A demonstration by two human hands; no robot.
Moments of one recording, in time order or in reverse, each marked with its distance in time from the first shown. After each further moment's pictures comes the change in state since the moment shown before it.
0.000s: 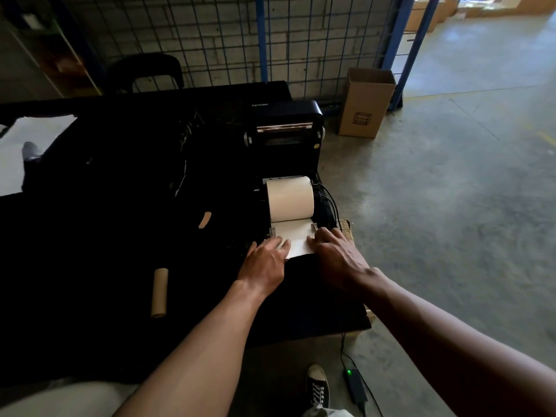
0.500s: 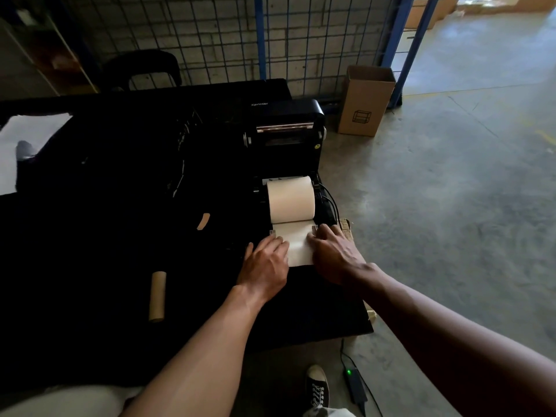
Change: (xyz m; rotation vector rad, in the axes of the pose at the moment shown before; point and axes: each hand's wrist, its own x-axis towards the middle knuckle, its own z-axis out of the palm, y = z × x) left_hand -0.001 0.001 0.000 -0.074 0.034 -0.036; right_hand 0.015 -0.004 -0.008 0.025 -0.063 0.062
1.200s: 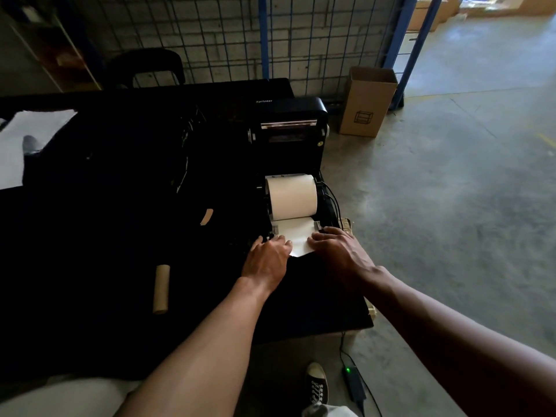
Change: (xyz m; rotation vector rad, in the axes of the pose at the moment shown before) left_hand 0.002 0.000 0.001 0.144 0.056 0.082; right_hand -0.014 0.011 0.008 0.128 0.094 -0.131
